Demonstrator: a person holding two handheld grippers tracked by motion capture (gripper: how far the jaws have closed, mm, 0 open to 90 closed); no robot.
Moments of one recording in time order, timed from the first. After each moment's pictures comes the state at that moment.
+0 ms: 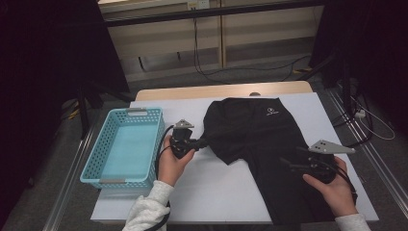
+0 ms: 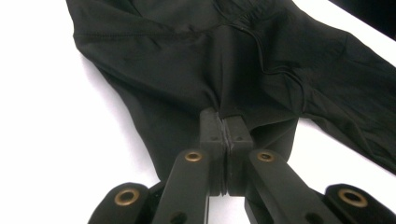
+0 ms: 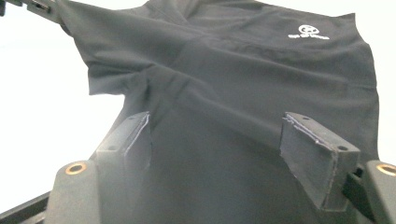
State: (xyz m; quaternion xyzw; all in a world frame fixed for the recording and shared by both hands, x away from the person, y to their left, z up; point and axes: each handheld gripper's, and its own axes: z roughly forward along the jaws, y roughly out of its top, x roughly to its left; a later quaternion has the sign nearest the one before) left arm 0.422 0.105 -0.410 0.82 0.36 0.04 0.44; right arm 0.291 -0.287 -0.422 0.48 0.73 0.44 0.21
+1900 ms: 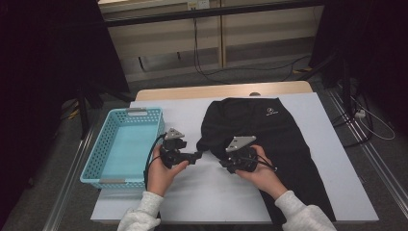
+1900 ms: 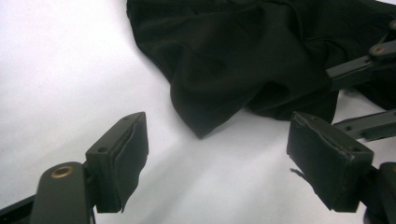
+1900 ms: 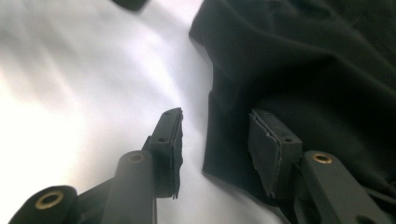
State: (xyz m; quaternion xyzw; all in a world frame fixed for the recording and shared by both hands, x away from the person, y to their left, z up) left arm 0.404 0.133 -0.427 0.82 0.38 0.09 0.41; right arm 0.364 -0.116 -0.448 0.32 0.86 0.36 0.15
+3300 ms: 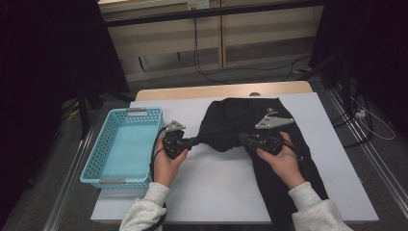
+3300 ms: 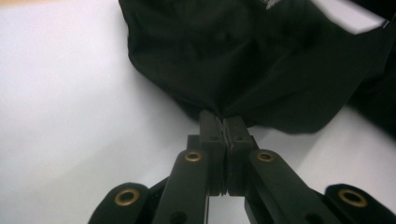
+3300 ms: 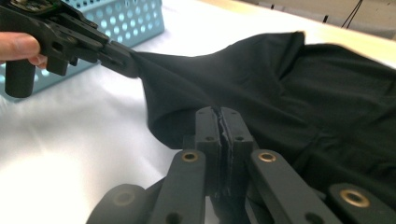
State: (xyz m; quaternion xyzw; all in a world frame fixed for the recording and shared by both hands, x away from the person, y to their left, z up) left arm 0.429 0.127 -0.415 0.80 0.37 0.09 0.46; right arm 0.373 -0.186 -0.398 0.39 0.77 0.48 0.16
